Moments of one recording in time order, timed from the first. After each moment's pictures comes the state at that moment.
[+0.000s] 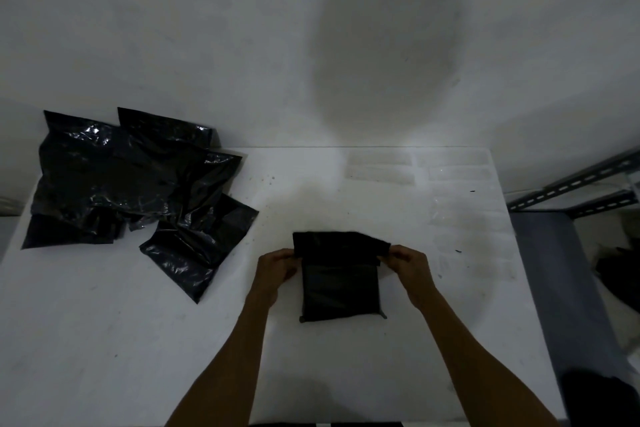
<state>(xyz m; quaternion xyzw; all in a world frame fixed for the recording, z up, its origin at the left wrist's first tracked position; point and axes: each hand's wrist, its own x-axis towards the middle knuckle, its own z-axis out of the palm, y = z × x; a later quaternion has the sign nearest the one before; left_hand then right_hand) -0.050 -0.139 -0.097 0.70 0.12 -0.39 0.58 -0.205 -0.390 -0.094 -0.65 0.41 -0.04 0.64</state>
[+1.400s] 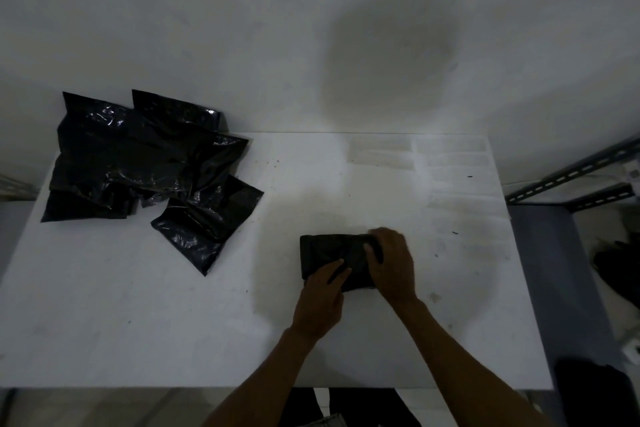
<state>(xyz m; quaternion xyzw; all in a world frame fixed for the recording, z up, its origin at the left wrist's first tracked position) -0.185 -0.145 -0.115 0.85 -0.41 -0.08 0.32 -0.227 -0.330 -0.090 -0.91 0.26 -0.16 0.29</state>
